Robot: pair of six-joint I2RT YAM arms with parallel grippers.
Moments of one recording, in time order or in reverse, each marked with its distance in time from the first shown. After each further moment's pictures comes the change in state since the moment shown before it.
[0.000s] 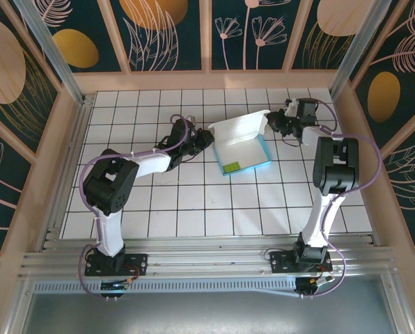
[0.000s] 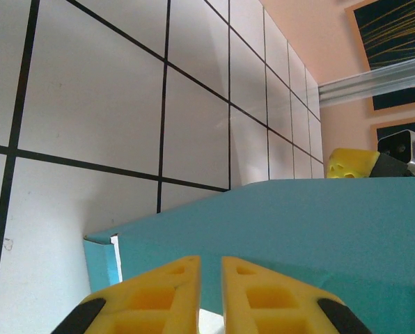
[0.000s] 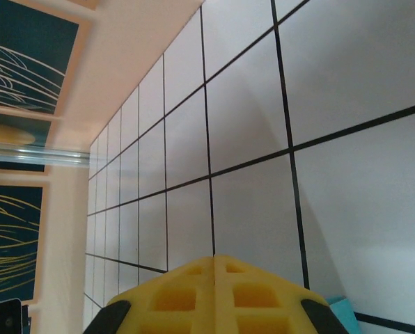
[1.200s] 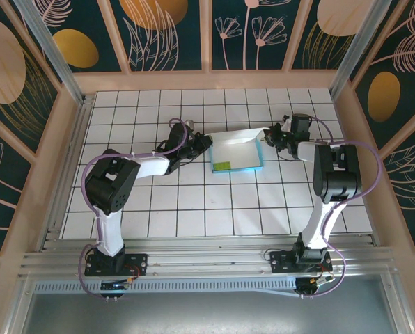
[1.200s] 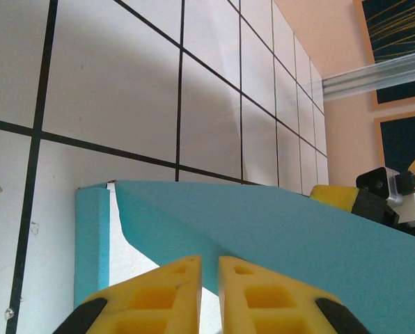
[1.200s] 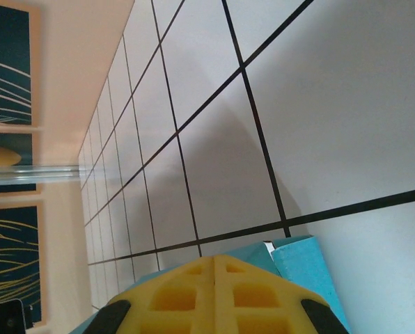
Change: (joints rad) left arm 0.008 0.006 -0.066 0.073 0.029 -0.003; right arm 0.051 -0.106 -0.274 0.170 0.103 0.188
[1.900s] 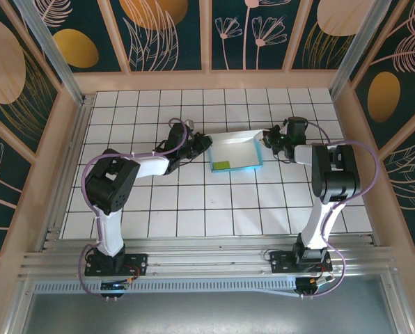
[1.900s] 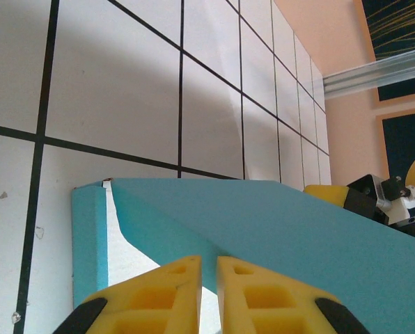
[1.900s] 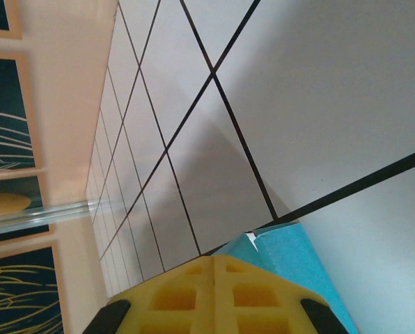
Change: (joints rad) left arm 0.006 0.000 0.000 0.001 0.004 0.022; right arm 0.038 -0.002 -0.053 0.076 0.103 0.178
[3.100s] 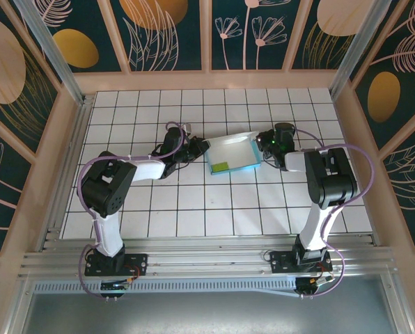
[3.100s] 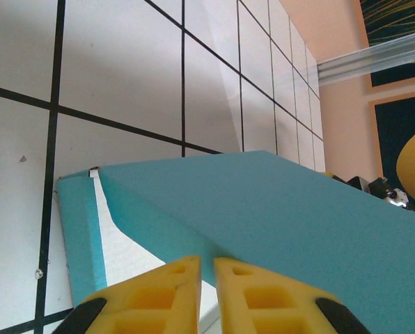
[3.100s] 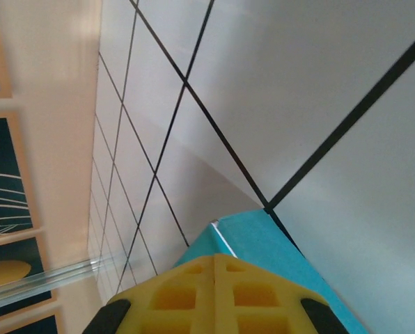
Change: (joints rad) left arm 0.010 -0.046 -0.088 0.050 0.053 0.000; right arm 0.123 -0.050 -0.103 0.091 0.280 0.214
